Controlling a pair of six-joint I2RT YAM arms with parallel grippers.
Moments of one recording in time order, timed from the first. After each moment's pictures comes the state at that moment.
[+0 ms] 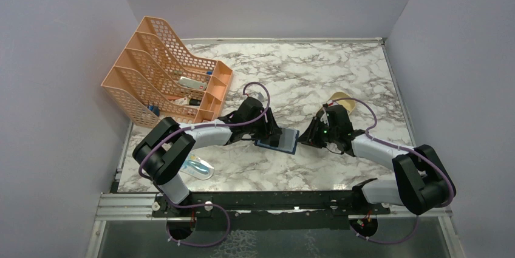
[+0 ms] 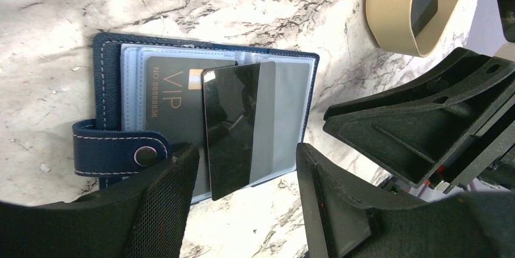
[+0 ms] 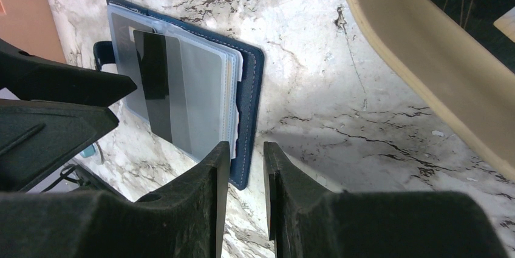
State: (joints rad) left arm -0.76 1.64 0.80 0.10 0.17 -0.92; right arm 0.39 1.31 0.44 0.03 -0.32 0.74
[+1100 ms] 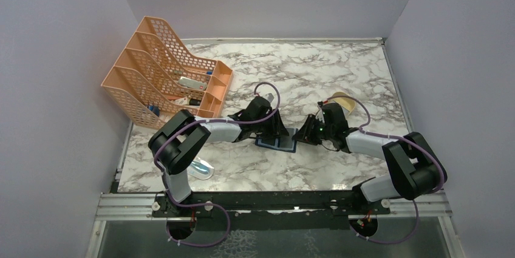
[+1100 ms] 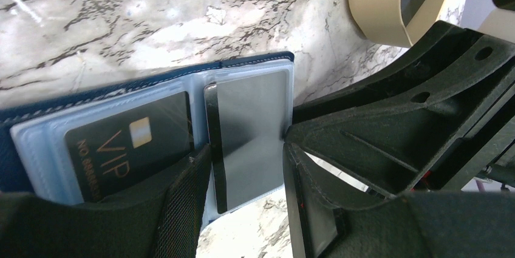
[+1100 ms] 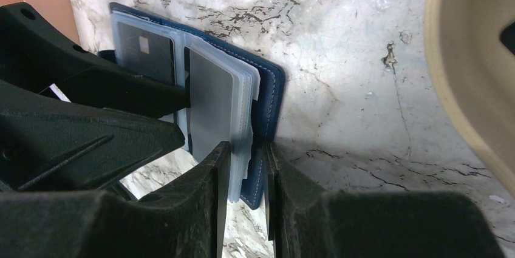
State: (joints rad) left arm -0.78 1.78 0.87 0.20 0.26 -0.92; right arm 0.41 1.43 0.45 0.18 -0.36 0.75
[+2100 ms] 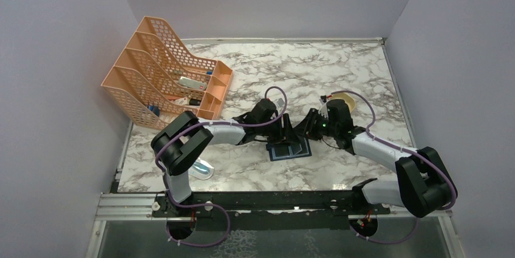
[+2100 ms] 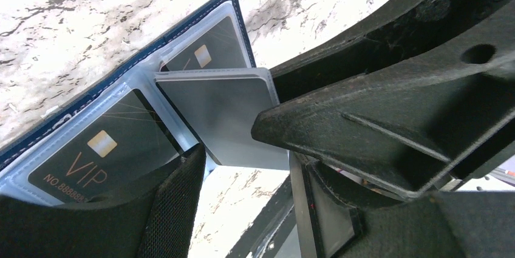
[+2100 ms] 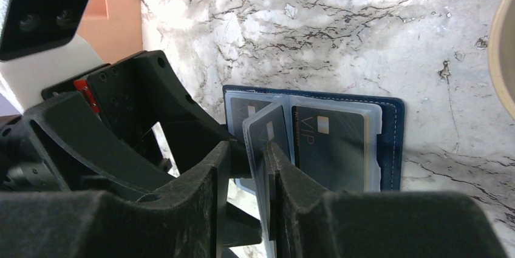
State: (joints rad) left arm -0.83 1.79 0.89 0.24 0.44 -1.02; right arm 0.41 1.28 0.49 0.13 -0.40 0.80
